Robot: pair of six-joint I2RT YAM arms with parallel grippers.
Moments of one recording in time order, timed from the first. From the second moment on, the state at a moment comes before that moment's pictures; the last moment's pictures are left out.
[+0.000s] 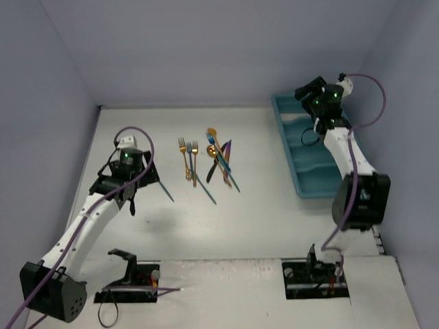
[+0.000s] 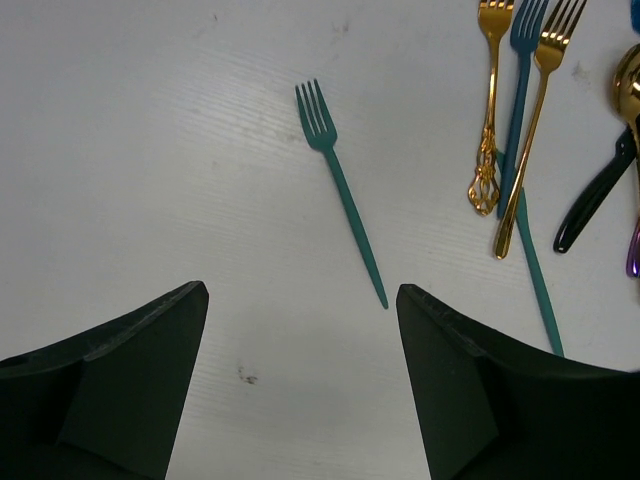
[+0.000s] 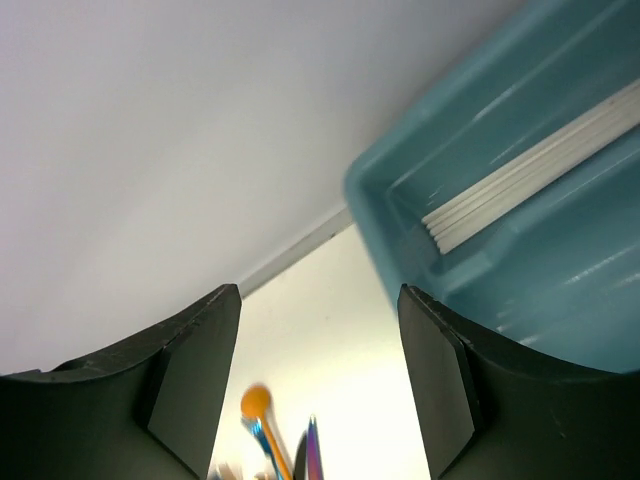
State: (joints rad) left arm -0.29 1.02 0.90 -0.65 -0.32 -0.48; right arm -0.02 1.74 1.42 0.04 0.01 0.76
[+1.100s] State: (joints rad) left arm -0.25 1.73 1.03 -0.45 -0.27 -0.66; right arm 0.22 0.97 0.75 -0.19 0.00 0.55
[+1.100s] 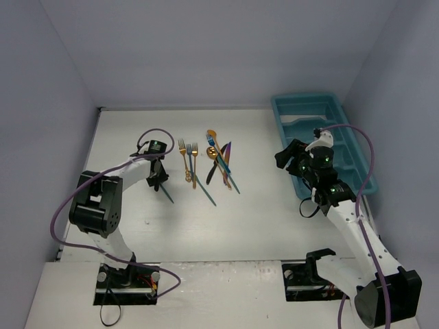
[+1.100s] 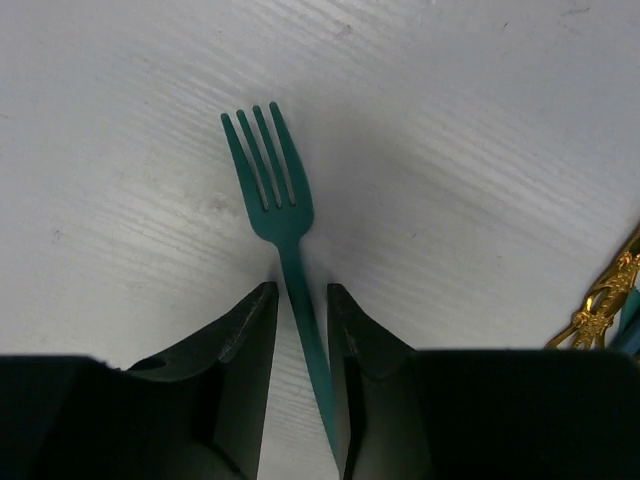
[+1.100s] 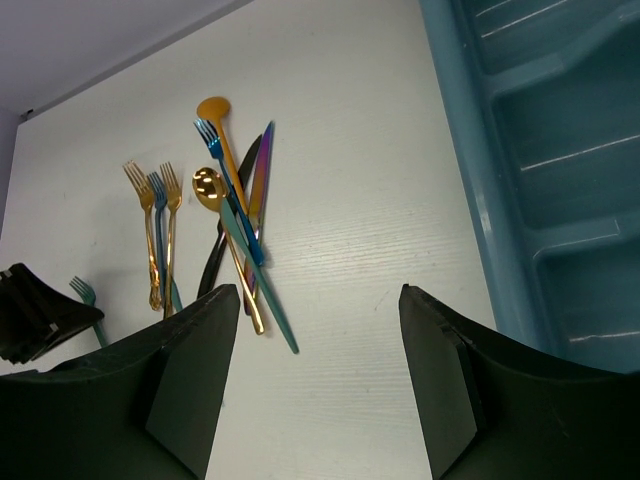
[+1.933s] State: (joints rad) left arm -0.60 1.34 1.14 -0.38 0.02 -0.27; right arm 0.45 0.99 0.79 -0.18 -0.12 0.57
